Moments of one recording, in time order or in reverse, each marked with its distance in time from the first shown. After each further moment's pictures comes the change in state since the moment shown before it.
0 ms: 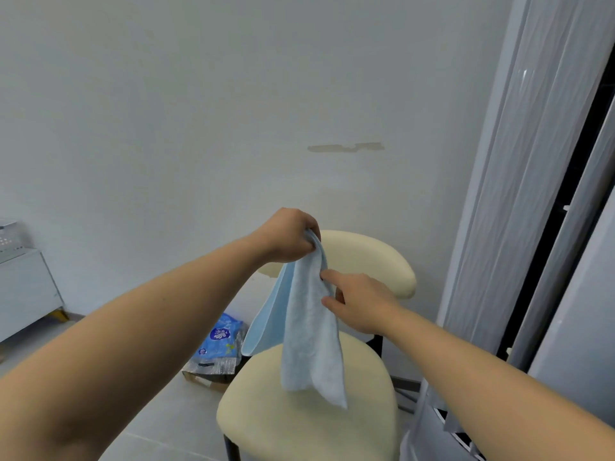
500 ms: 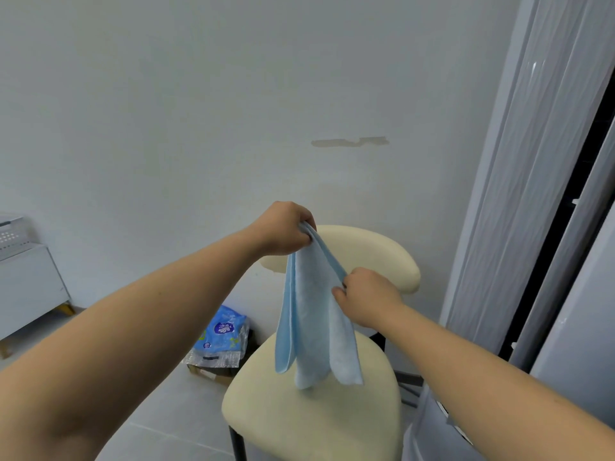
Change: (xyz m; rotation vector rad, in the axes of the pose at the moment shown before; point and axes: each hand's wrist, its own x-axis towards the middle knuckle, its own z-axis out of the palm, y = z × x) left_hand -0.005 -0.012 -0.005 -0.020 0.035 -0.040; right_hand 0.013 0.007 0.020 -0.069 0.059 0.173
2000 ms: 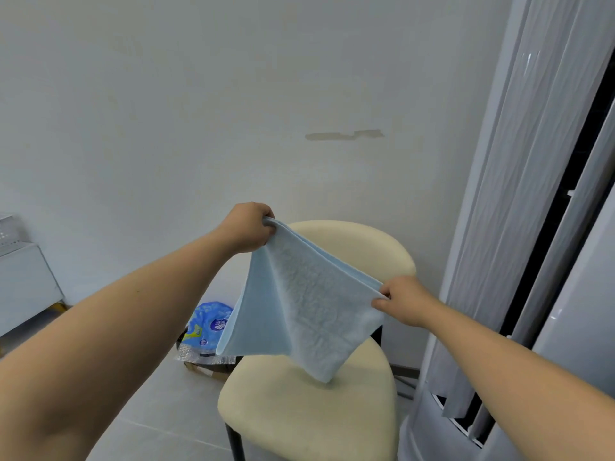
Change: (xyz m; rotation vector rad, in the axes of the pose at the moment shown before) left_hand 0.009 -0.062 0.012 0.011 0.070 -0.196; right_hand -0.010 0.083 -0.005 0.094 -0.210 0.103
